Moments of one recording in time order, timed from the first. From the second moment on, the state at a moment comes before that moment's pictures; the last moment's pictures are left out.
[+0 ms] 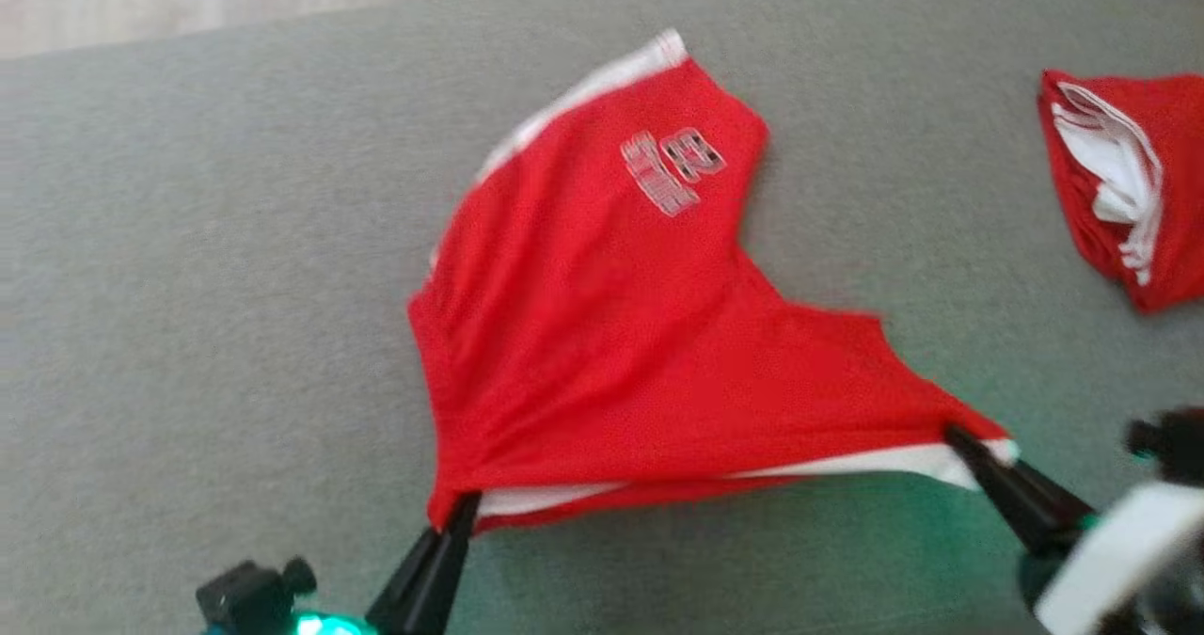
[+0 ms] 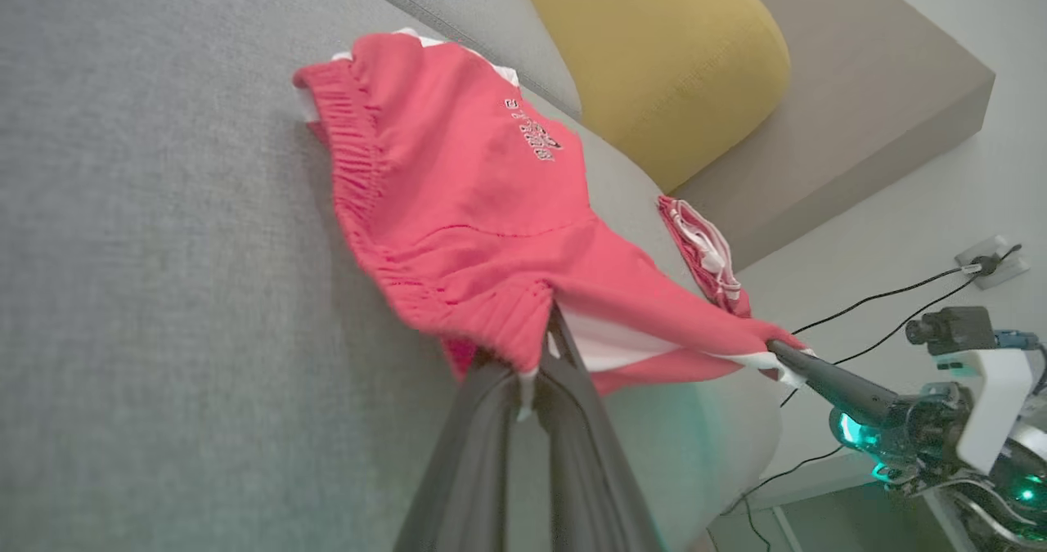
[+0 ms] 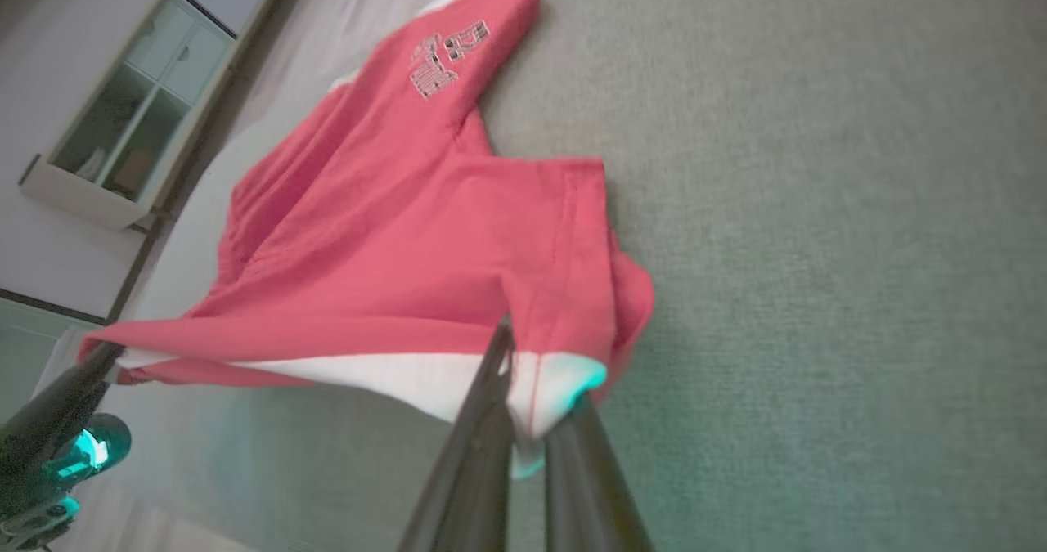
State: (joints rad) left arm 0.00 0.56 -0.81 -0.17 -1.08 0.04 -0.24; right arm 0.17 -0.46 0.17 -0.18 0.87 0.12 0.40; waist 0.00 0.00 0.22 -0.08
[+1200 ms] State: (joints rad) left arm -0.73 0.23 -0.75 0.37 -1.16 0.00 -0.10; right arm -0.80 -0.22 0.03 0.37 0.63 0.12 0.67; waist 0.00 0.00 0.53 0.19
